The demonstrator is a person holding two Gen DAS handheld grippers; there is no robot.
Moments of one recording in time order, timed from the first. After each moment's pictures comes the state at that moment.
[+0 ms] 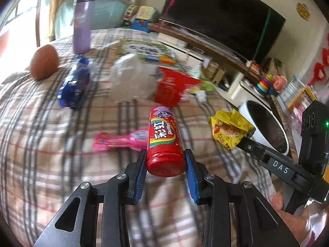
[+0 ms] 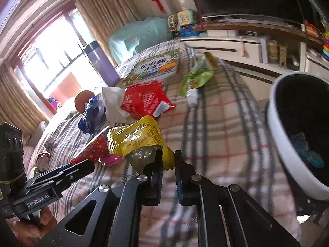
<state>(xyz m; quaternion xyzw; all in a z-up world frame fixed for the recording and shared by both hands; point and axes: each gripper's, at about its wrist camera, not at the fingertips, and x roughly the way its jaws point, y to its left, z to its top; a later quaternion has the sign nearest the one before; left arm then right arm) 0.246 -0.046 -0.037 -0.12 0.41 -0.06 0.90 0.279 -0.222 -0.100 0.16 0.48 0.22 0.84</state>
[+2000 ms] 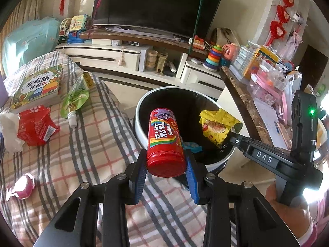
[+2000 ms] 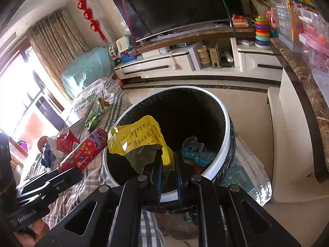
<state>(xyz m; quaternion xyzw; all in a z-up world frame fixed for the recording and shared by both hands) 0.319 -0.223 -0.036 -0.03 0.41 -0.20 0.89 0.260 -0.419 -0.093 0.21 0.46 0.05 0.86</state>
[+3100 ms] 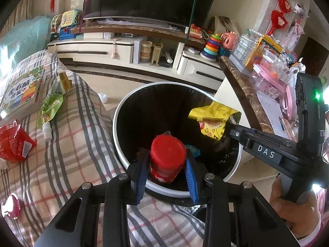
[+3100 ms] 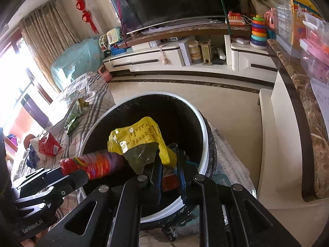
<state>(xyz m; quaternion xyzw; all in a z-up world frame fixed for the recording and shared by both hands) 0.367 -0.265 -0.052 -0.01 0.44 -0.21 0.87 0.294 -0.439 -0.103 0.17 0.49 0.02 0.85</state>
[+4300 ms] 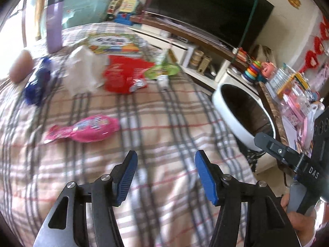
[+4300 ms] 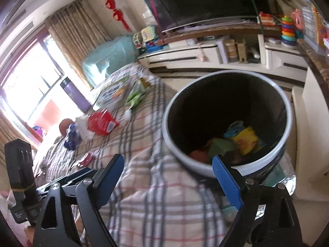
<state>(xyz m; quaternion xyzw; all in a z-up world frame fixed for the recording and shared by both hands) 0.254 -0.096 -0.042 -0.11 0.43 -0.08 0.89 0.245 -0.336 -0.079 0.21 0.47 0.13 0.85</state>
